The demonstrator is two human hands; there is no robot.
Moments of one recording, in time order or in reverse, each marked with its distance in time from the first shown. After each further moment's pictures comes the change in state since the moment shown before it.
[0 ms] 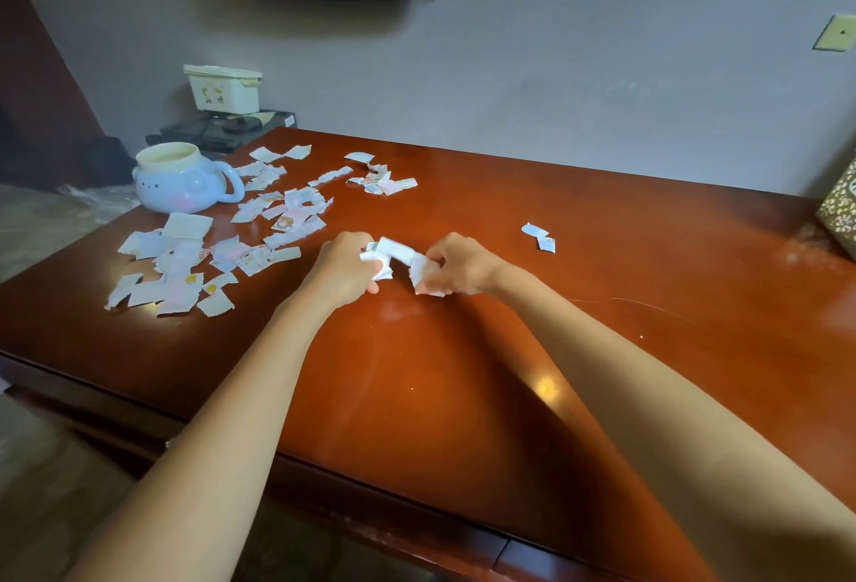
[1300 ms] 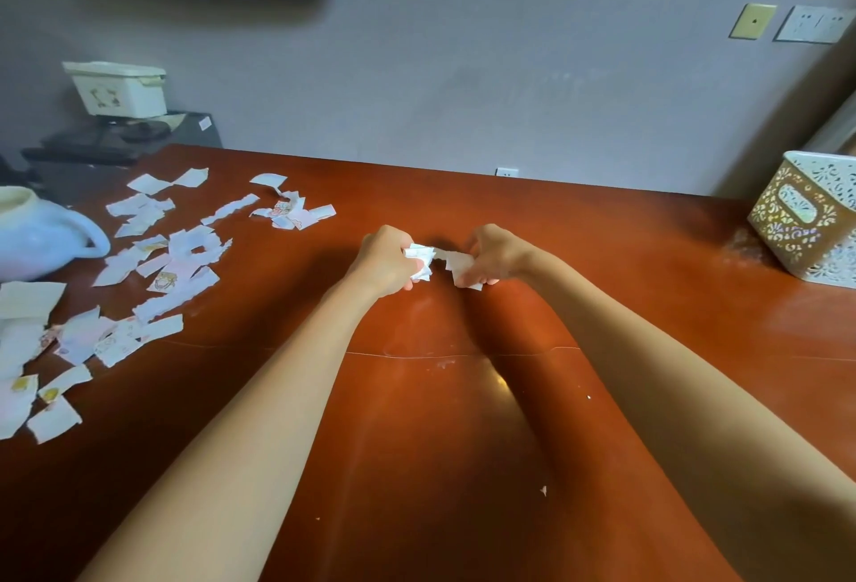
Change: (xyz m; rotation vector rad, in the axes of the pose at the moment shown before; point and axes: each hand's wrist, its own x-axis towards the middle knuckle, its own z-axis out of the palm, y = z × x) left_hand 0.086 0.103 0.078 -0.011 -0.179 0.136; right_hand 0.039 0.111 -0.091 0.058 0.081 0.265
